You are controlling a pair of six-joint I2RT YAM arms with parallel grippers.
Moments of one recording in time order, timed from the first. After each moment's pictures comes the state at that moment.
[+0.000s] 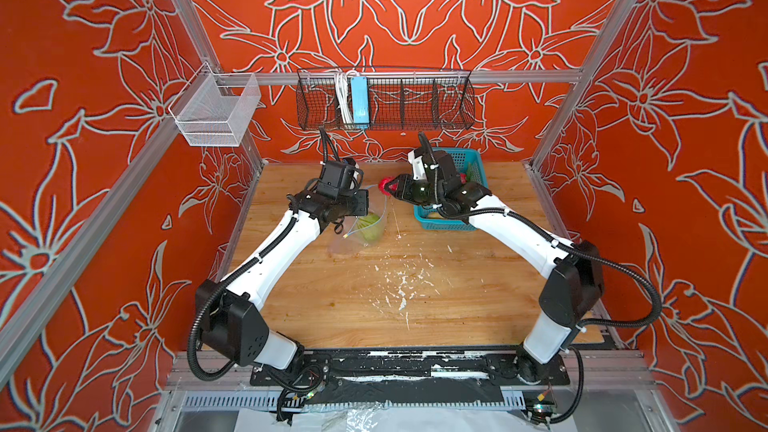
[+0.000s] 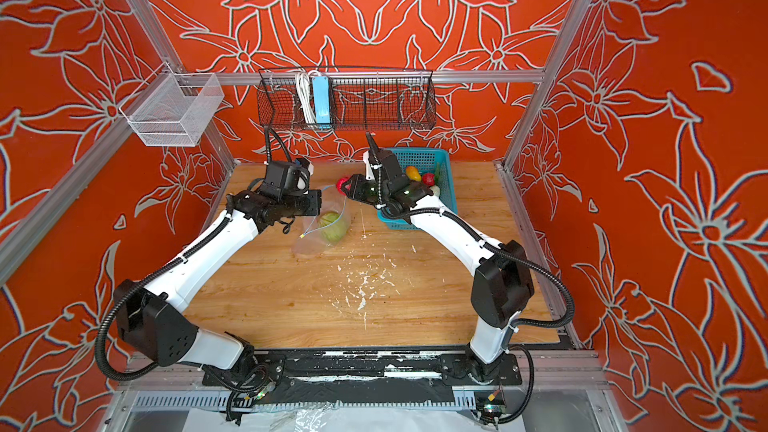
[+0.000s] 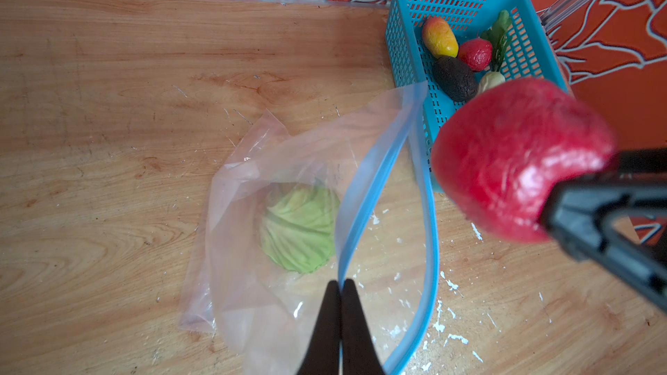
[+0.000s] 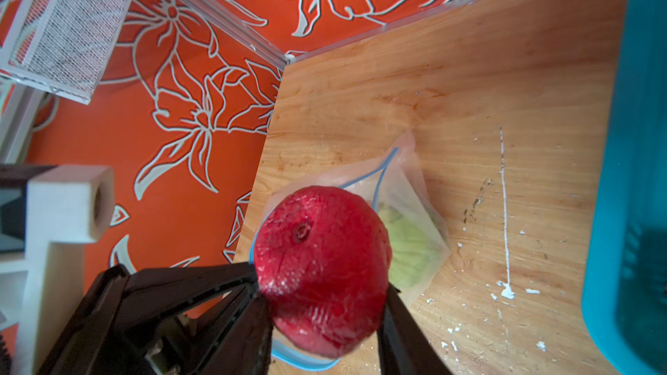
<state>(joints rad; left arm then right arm) -0.36 1.47 1.38 -0.67 0.02 -0.34 0.63 1.74 1.58 -0.36 -0.25 0.76</state>
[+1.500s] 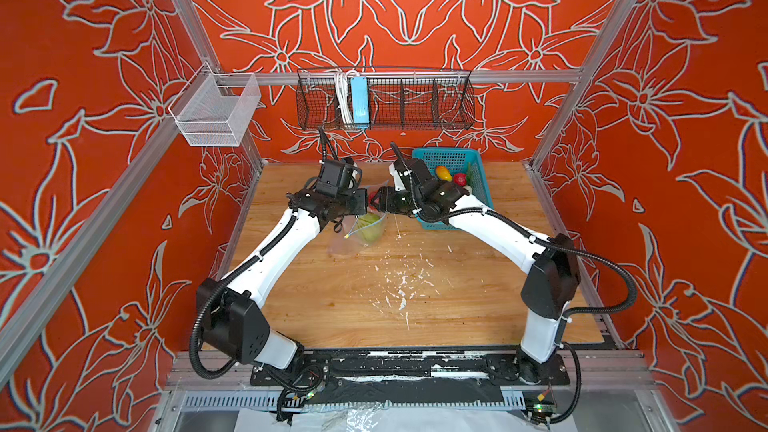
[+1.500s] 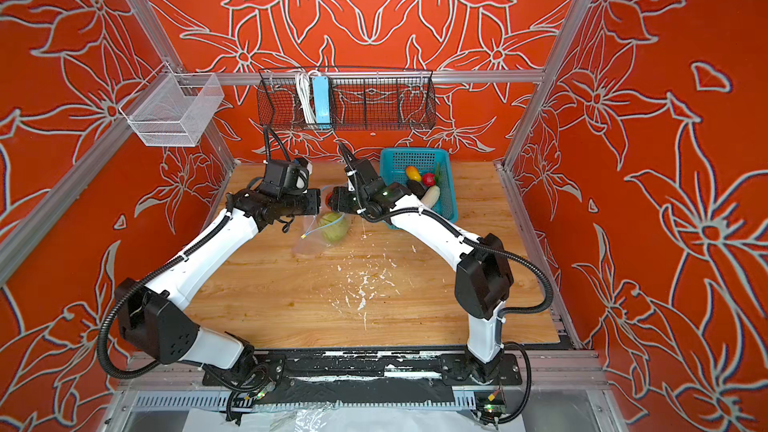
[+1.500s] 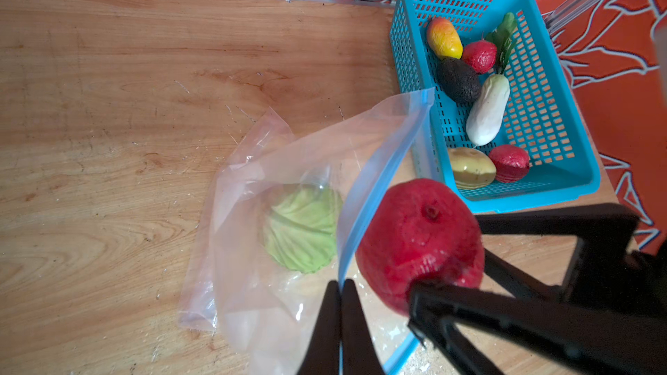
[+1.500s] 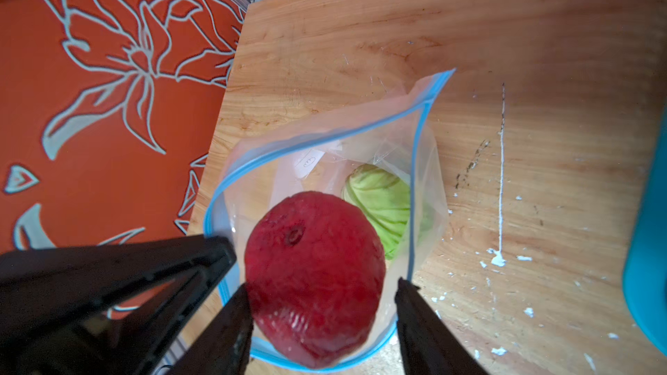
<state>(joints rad) -0.34 1.48 1.39 -0.68 0.04 -0.36 0.72 1.85 1.71 -0.53 -0.14 0.69</state>
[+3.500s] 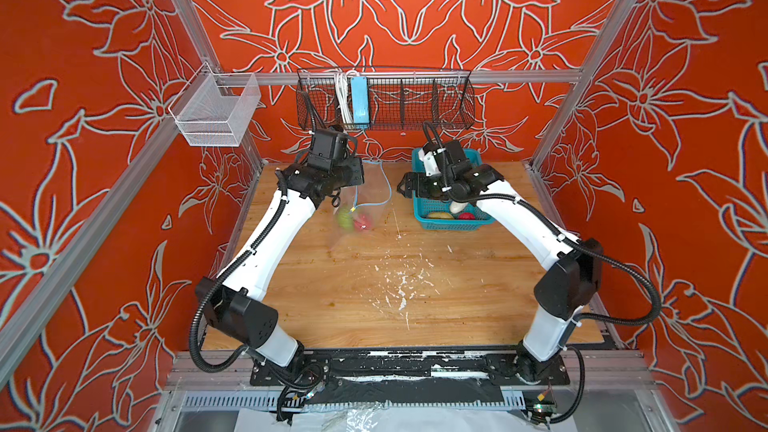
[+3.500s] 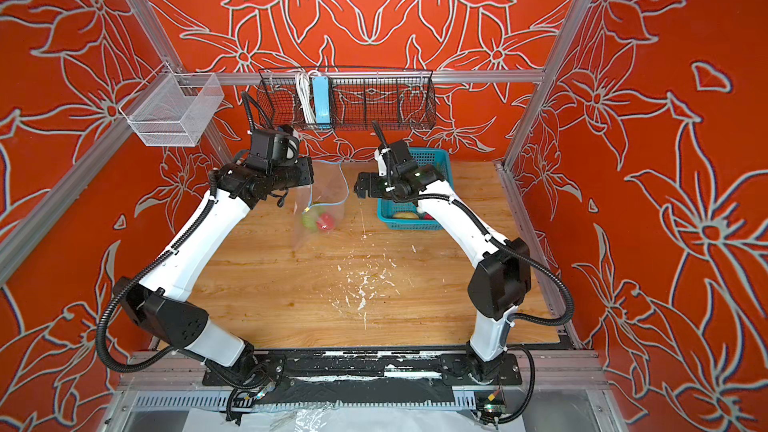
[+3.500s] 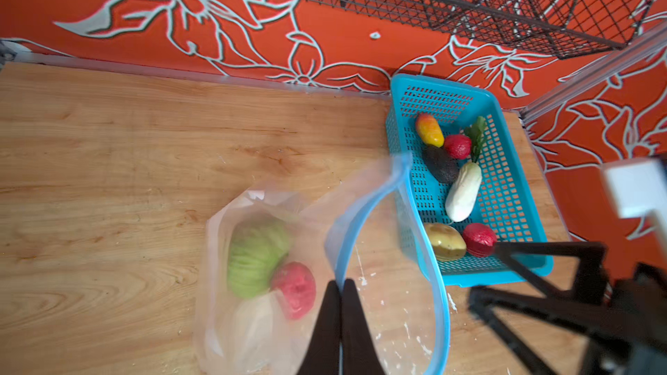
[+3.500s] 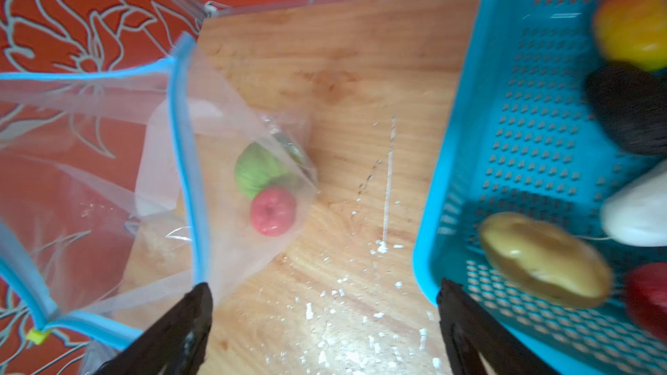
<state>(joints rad) -0.33 1.57 1.75 -0.82 -0.07 -0.41 0.51 1.78 1.77 -0.75 -0.18 0.49</state>
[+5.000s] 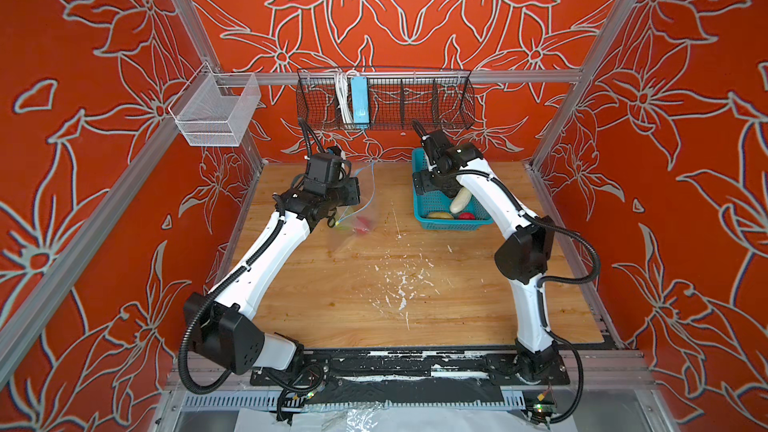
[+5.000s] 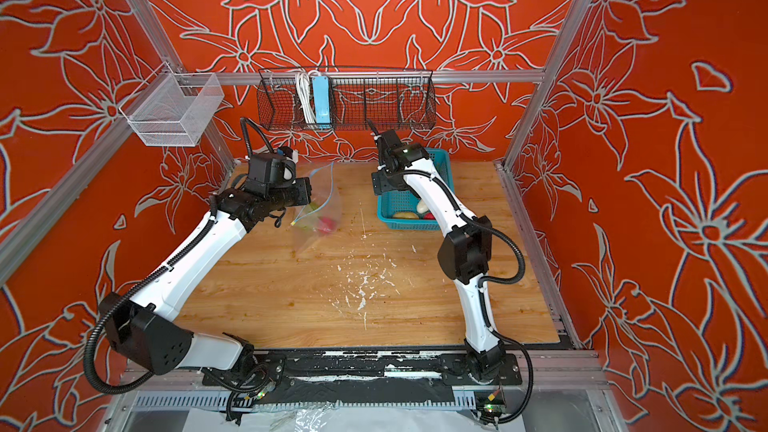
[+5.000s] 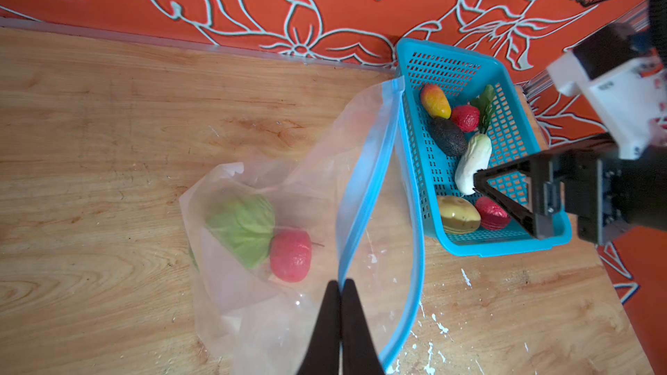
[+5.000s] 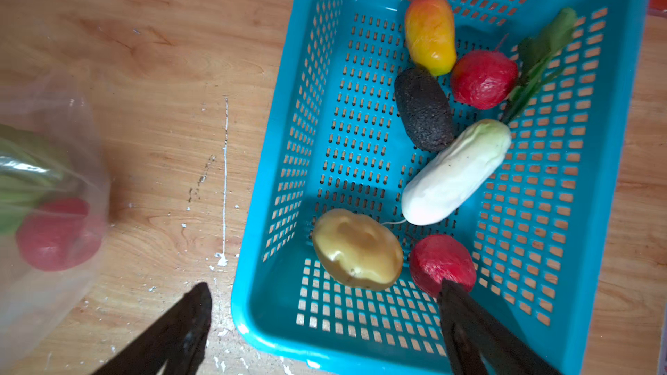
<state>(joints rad) -0.31 1.42 1.40 -0.62 0.00 -0.37 0.46 2.19 2.32 -1.24 0.17 0.27</state>
